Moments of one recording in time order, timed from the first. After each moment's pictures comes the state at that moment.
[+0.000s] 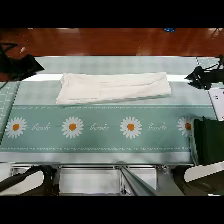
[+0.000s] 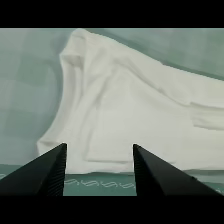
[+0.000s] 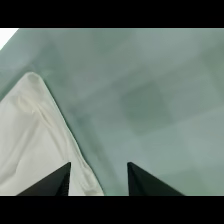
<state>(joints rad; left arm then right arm) 0.18 -1.22 1.25 1.16 -1.04 -1.56 -0.46 -1.78 1.49 -0.92 1.09 1.46</state>
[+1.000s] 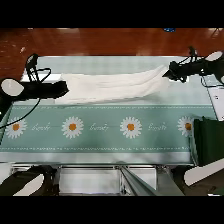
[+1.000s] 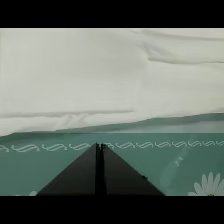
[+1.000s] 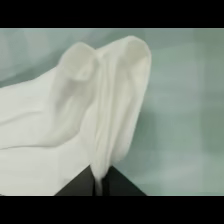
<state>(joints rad) -0.08 -1.08 0.88 1.07 -0.82 -1.56 -0.23 -1.79 1.59 -0.90 1.17 1.42</state>
